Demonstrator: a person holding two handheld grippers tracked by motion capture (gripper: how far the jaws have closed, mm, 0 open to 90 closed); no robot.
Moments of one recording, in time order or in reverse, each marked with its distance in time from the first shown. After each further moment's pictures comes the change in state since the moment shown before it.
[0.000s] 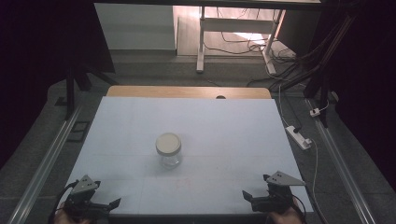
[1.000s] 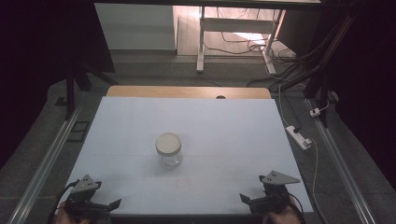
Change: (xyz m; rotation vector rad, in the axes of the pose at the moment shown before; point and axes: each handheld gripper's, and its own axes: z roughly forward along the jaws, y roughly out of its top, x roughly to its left) left arm 0.000 0.001 0.001 0.012 -0.036 0.000; right arm 0.003 0.002 0.006 0.062 0.057 -0.050
